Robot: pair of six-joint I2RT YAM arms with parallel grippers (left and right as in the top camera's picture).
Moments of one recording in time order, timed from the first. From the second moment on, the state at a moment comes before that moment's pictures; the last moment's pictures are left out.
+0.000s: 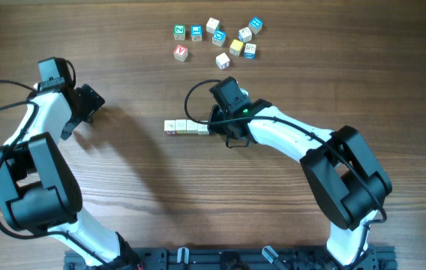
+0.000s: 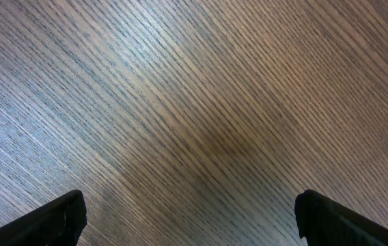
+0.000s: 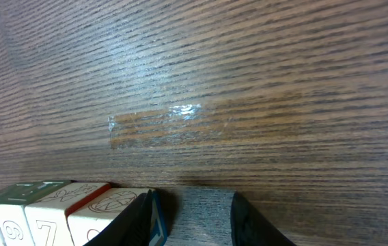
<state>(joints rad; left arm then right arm) 0.29 1.89 1.19 -0.54 -0.14 -0.52 0.63 1.98 1.21 -0.35 -0.08 0.87</state>
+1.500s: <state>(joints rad) 0.29 1.89 1.19 -0.54 -0.14 -0.52 0.43 2.14 1.98 -0.76 0.01 0.36</state>
